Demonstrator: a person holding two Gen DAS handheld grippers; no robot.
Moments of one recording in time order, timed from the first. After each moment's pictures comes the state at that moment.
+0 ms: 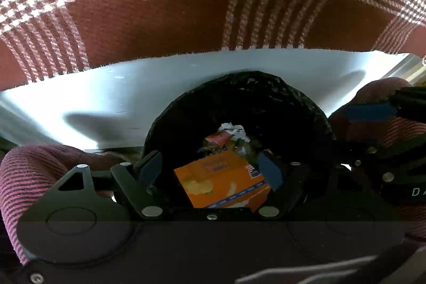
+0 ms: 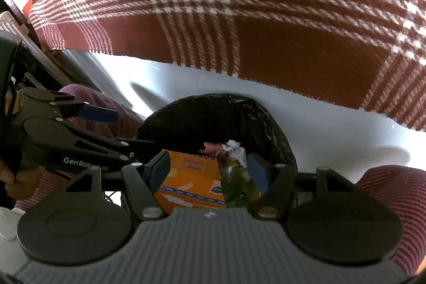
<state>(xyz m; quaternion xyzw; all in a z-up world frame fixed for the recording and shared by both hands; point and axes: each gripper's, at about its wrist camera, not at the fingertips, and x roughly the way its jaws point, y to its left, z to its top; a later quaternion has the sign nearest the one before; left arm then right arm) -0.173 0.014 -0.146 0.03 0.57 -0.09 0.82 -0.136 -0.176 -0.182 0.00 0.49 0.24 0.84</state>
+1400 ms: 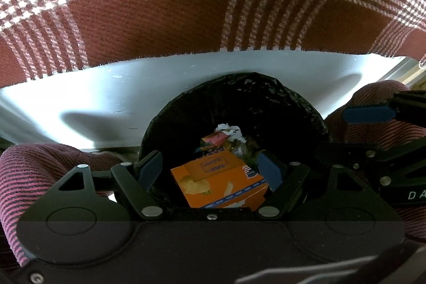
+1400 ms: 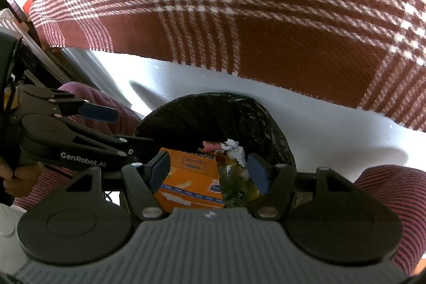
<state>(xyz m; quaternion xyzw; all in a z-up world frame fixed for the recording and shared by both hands) -0.176 0.016 -0.145 0.02 0.57 -0.09 0.82 -0.138 -0.177 -0.182 0.00 0.49 0.24 0.84</state>
